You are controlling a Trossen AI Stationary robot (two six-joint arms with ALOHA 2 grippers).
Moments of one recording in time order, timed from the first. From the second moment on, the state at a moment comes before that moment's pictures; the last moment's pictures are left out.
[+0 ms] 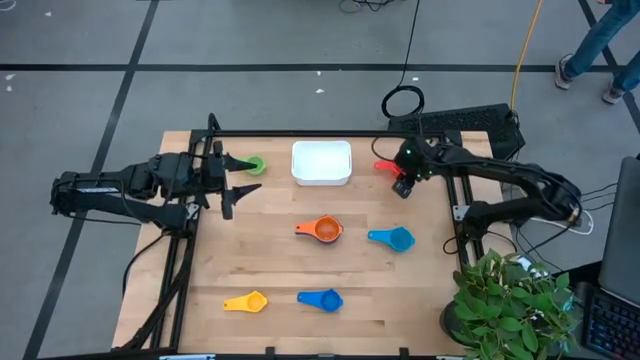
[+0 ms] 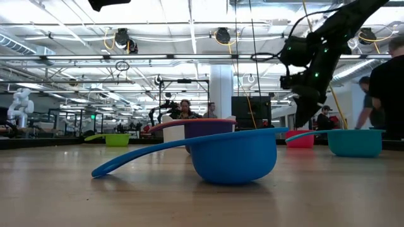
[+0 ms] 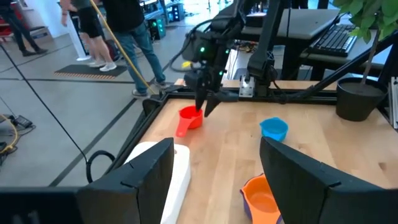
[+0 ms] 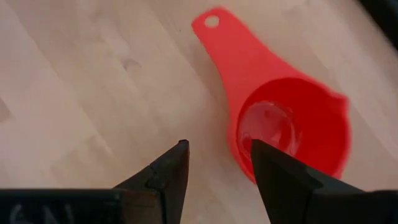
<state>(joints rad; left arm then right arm) -0.01 0.73 0.86 -0.34 -0.24 0.05 -0.67 1.24 0.65 -0.53 0.03 -0.05</state>
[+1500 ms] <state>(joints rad) 0.12 0.82 0.87 -0.41 -0.24 0.04 -0.14 1.25 0.98 -0.35 0.02 0.22</state>
